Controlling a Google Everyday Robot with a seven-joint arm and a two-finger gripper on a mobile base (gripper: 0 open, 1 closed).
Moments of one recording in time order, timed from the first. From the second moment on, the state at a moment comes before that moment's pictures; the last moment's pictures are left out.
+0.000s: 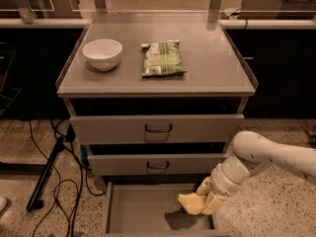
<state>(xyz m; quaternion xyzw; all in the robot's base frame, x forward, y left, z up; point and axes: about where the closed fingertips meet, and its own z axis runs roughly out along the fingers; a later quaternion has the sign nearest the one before) 0.424 -0.168 0.493 -0.69 0.67 0.26 0.09</state>
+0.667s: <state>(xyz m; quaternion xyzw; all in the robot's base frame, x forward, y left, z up) 0.428 -0.166 0.472 -0.67 0.69 0.27 0.09</state>
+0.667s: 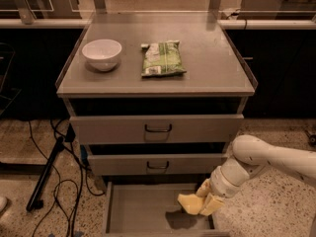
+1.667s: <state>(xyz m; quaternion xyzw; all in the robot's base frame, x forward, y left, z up) 0.440 -0.135 0.422 -0.61 0.73 0.29 0.11</state>
